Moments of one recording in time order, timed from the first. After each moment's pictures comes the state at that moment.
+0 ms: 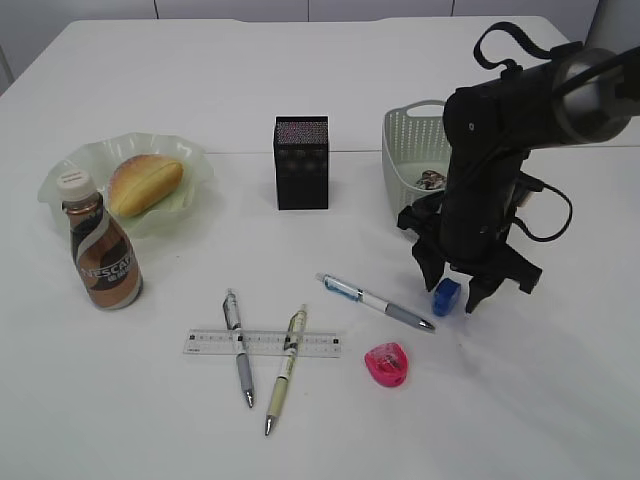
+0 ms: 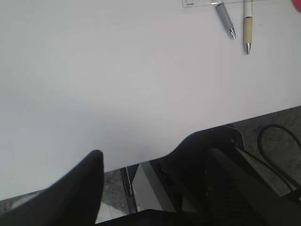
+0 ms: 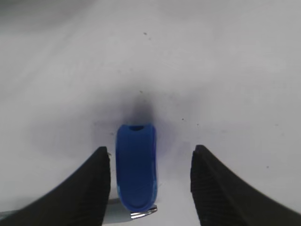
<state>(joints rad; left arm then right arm) -0.25 0.90 -0.86 -0.15 1.24 -0.10 0.33 2.12 -1.48 -0.06 0.95 1.10</state>
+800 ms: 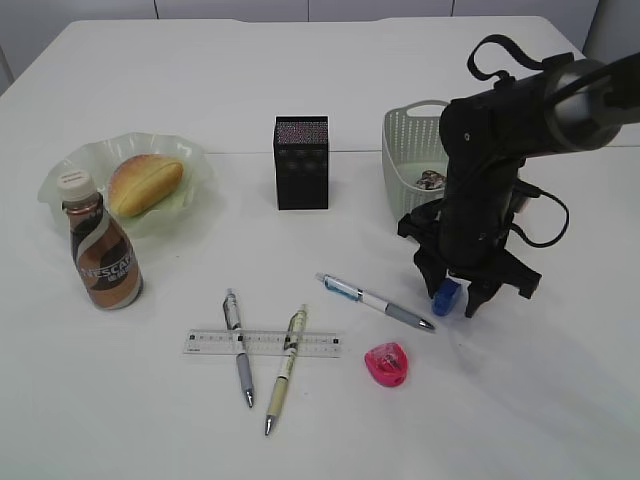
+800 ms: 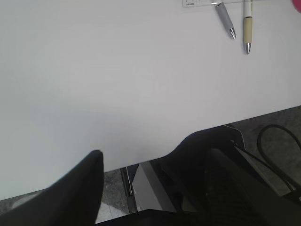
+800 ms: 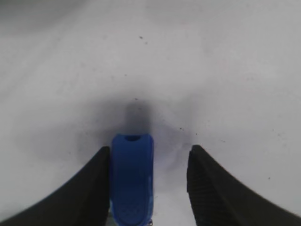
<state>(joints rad) -0.25 0.90 -0.86 -0.15 1.24 -0.10 0.33 2.15 -1.48 -0.07 0.94 1.10</state>
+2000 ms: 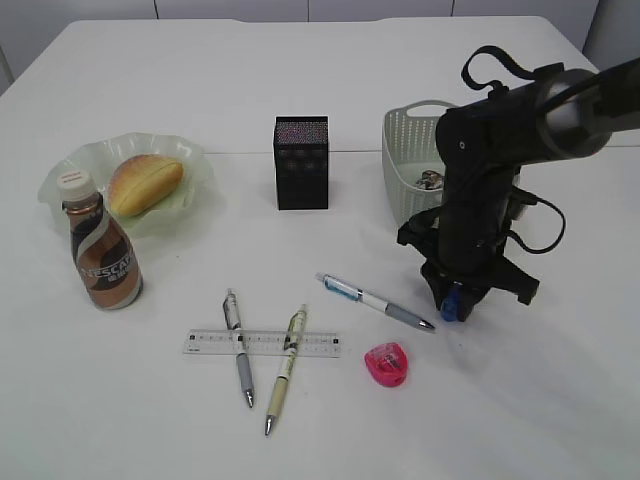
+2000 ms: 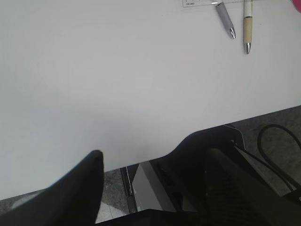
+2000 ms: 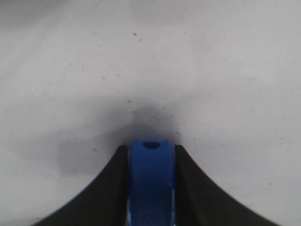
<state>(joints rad) -0.25 0.90 -0.86 -0.15 1.24 -0.10 0.33 2.17 -1.48 -0.07 0.95 1.10</state>
